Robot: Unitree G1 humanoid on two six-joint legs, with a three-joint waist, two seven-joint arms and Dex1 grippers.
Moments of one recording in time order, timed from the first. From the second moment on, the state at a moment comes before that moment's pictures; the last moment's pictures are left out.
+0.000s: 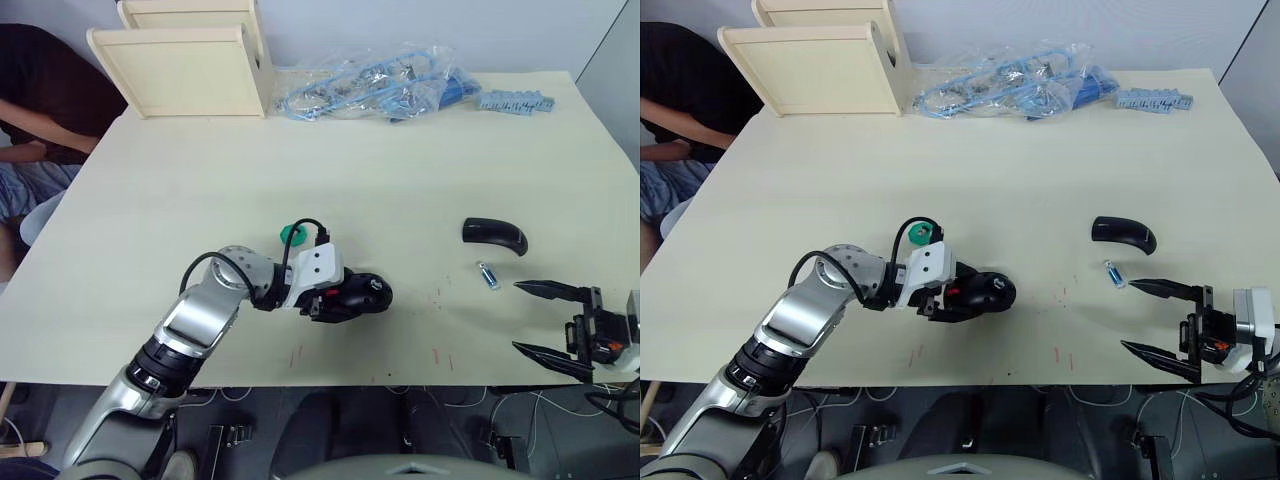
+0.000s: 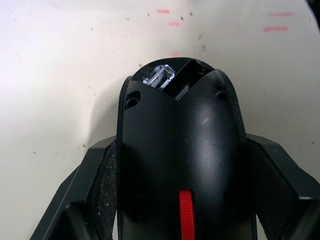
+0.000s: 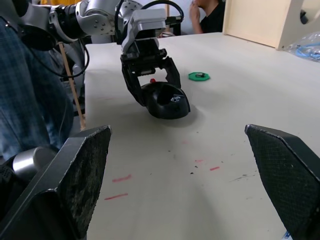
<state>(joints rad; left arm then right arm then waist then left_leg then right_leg) -0.43 0.68 -0.37 -0.26 -0.11 0.49 -1.14 0.15 -0.68 -0.36 -0.04 0.72 -0.05 1.56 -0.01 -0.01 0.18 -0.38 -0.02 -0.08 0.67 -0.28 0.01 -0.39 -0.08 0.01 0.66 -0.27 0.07</state>
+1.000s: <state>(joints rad) -0.39 0.66 -0.40 -0.26 -0.07 0.48 -1.08 0.17 -0.58 -0.26 -0.32 0.43 0.35 0.69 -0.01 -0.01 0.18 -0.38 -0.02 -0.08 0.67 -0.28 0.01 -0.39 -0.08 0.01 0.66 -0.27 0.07</state>
